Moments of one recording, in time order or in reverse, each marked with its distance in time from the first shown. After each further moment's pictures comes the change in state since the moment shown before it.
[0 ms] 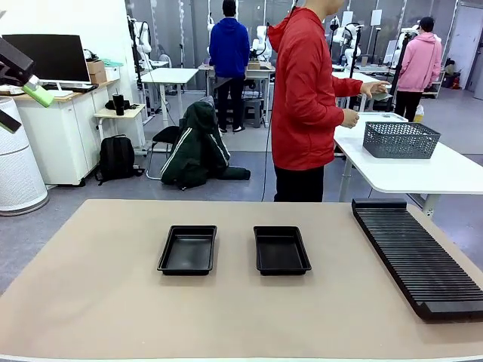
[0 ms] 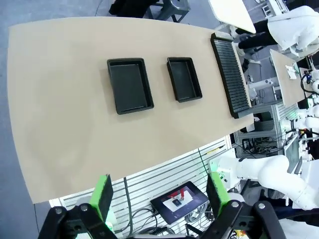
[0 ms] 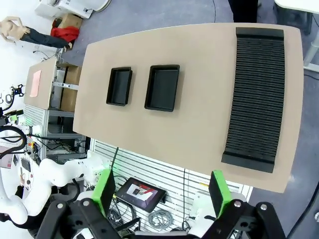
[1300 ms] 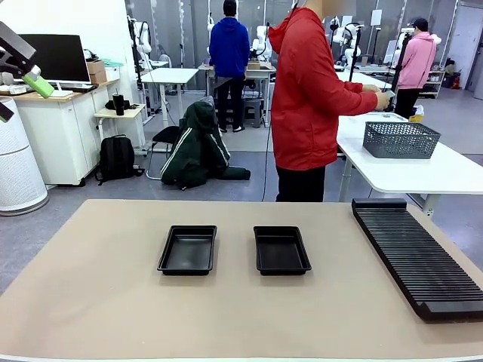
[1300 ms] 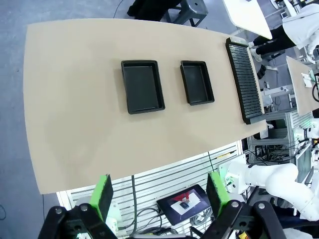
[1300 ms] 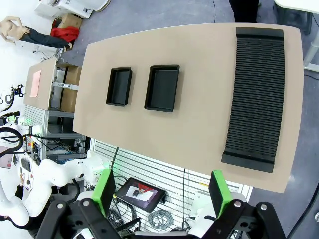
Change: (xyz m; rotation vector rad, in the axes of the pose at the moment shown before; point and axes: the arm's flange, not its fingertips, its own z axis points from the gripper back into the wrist) left arm 0.001 -0.025 0.009 0.099 -0.009 0.020; right arm 0.000 0.000 0.000 -0.001 0.000 0.000
